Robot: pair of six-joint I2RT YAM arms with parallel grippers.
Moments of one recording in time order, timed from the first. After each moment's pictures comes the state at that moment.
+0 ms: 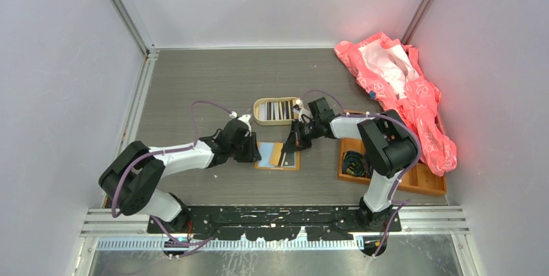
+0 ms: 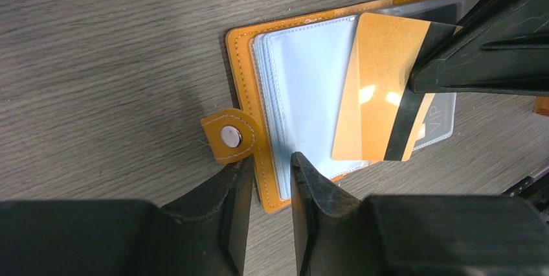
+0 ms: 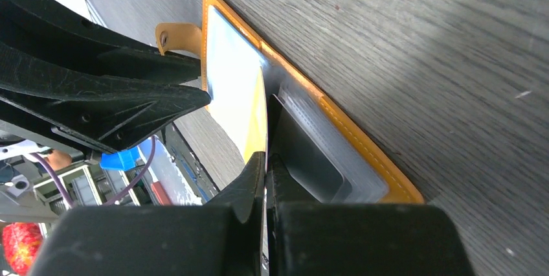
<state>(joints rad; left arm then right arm) -0.73 1.46 0.62 -0.02 0.07 -0.65 0.44 1.79 0.83 -0.05 -0.78 0.52</state>
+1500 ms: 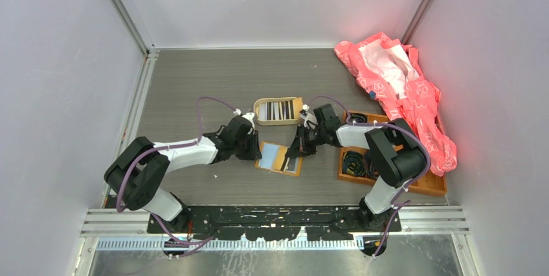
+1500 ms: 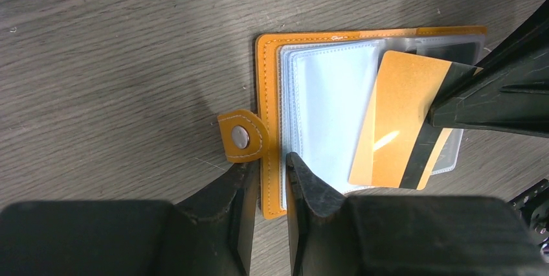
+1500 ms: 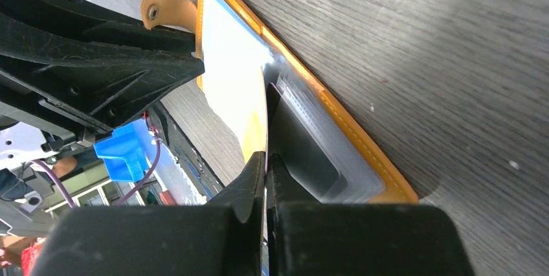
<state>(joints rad) -0.73 1.52 0.69 -0.06 0.06 -0.60 0.43 1.68 0.71 -0.01 -0.74 0.60</state>
